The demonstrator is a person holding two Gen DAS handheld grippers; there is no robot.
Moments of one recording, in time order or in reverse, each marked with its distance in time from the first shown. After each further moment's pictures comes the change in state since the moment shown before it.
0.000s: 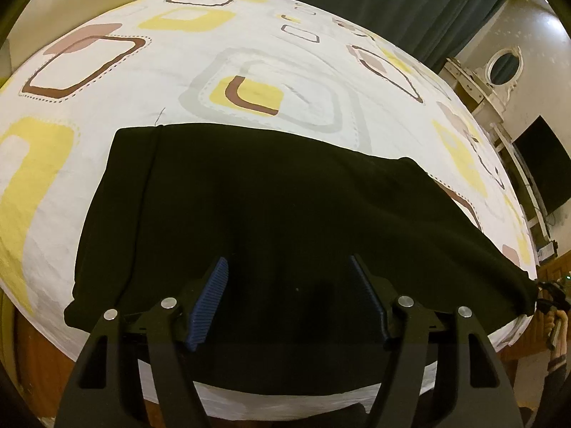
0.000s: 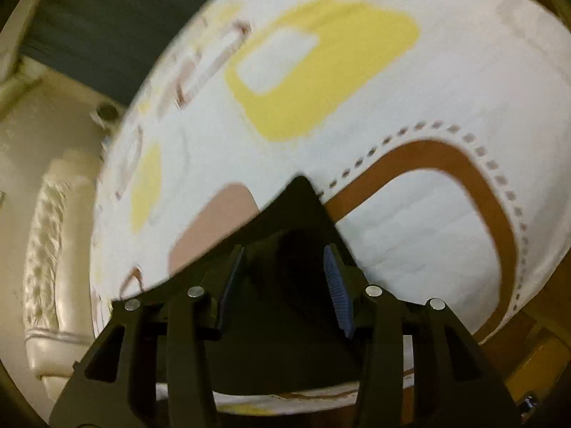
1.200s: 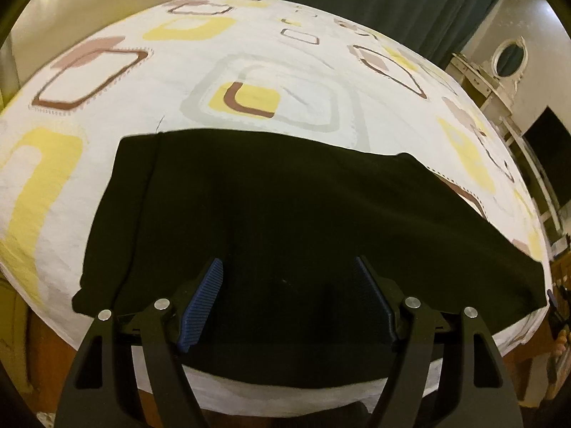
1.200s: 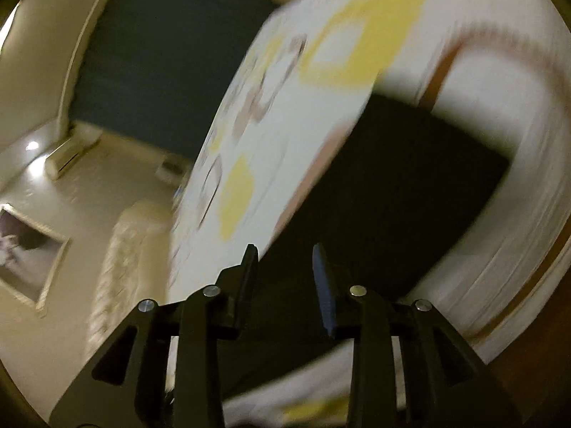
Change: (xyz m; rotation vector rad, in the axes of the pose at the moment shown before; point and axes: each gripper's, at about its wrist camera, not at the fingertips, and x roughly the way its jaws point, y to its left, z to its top) left arm -0.011 -0.026 -0.007 0.048 -0.023 0.076; right arm 0.007 0.065 -0.147 0.117 -0.165 0.401
